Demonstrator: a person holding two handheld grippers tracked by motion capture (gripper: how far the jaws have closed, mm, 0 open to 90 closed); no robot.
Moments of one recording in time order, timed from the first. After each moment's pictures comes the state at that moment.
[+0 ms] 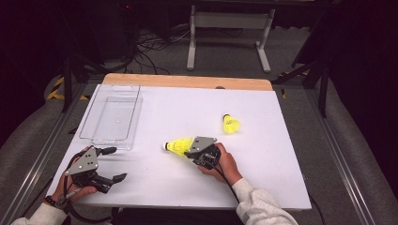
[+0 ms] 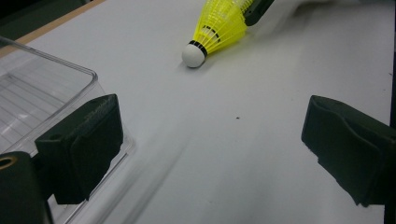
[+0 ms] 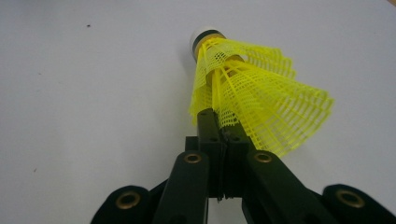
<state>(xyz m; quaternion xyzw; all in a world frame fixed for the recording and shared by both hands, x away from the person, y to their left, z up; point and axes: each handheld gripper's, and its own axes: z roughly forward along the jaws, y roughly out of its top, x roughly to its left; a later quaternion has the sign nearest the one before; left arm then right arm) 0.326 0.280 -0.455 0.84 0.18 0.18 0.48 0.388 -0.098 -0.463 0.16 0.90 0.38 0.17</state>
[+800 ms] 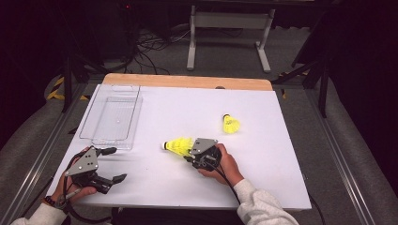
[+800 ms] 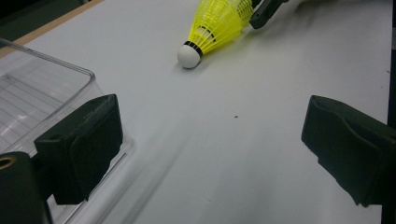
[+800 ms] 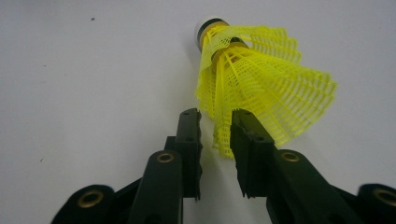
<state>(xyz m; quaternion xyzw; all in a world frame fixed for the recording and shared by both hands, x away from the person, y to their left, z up) 0.324 0.280 -0.454 0.84 0.18 0.18 0.48 0.383 -0.102 -0.464 0.15 0.90 0.38 0.17</state>
